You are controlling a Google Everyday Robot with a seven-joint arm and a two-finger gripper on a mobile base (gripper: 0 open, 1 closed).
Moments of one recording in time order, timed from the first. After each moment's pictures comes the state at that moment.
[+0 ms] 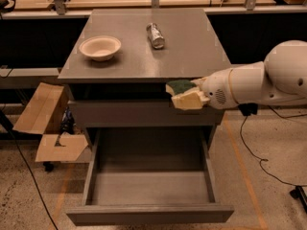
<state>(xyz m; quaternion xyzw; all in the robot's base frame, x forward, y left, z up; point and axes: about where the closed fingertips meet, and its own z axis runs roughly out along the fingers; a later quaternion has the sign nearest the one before) 0.555 -0.081 0.856 -0.39 0.79 0.27 0.39</state>
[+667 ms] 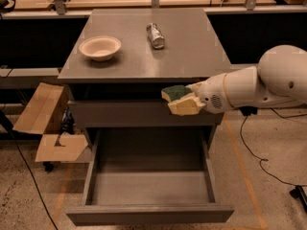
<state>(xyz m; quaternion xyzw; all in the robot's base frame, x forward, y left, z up) 0.549 -0.073 0.840 -0.41 0.78 0.27 0.37</state>
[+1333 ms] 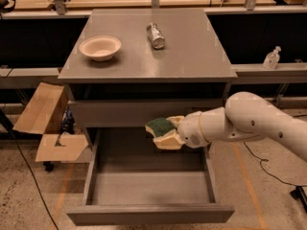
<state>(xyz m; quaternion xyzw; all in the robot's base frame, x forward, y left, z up) 0.522 -0.030 0.725 -0.48 0.75 0.30 0.34</state>
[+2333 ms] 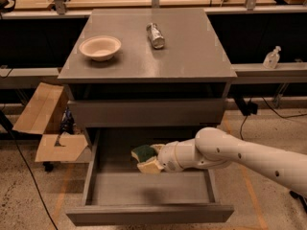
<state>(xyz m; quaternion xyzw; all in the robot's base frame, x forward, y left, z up) 0.514 0.028 0.590 -0.45 0.76 0.34 0.31</state>
